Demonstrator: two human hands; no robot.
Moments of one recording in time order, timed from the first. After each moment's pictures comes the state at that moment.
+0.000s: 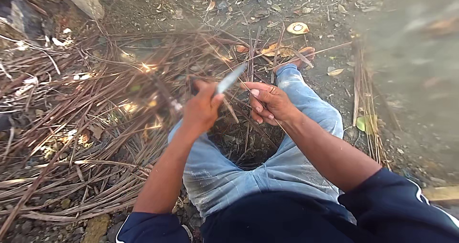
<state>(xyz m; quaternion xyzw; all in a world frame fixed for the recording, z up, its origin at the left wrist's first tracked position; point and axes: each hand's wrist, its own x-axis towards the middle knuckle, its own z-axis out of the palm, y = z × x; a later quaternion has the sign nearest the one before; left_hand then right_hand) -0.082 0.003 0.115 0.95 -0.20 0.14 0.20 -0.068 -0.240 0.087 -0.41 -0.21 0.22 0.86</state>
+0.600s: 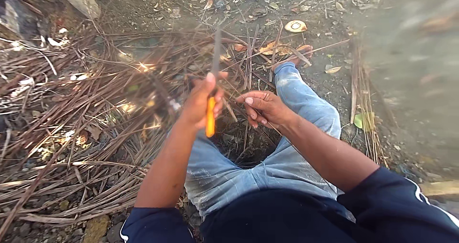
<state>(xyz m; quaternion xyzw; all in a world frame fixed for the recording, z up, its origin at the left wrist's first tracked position) -0.076 -0.011 0.142 0.58 -0.11 -0.18 0.79 -0.076 -0.241 0.074 -0.46 -0.22 0.25 0.82</state>
